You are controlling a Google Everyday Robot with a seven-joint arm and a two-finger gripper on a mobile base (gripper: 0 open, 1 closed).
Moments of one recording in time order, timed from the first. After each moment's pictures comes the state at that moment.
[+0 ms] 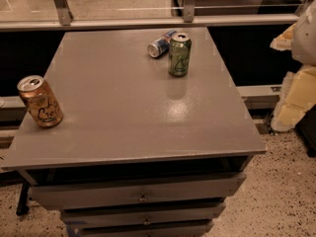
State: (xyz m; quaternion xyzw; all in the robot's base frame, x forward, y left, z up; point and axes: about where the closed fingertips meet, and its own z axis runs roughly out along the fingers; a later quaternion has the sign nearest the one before) arm 0.438 -0.217 0.977 -0.60 0.78 -0.04 0.16
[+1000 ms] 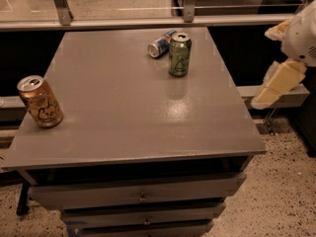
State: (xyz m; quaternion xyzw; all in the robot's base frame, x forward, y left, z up) arm 0.510 -0.226 0.959 -0.57 0.77 -0.02 0.27
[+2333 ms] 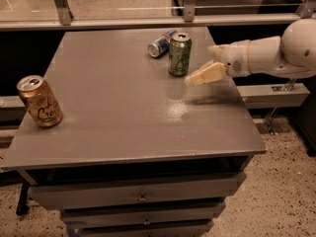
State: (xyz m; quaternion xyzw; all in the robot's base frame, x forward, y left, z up) arm 0.661 -0.126 0.874 -0.43 0.72 0.27 0.47
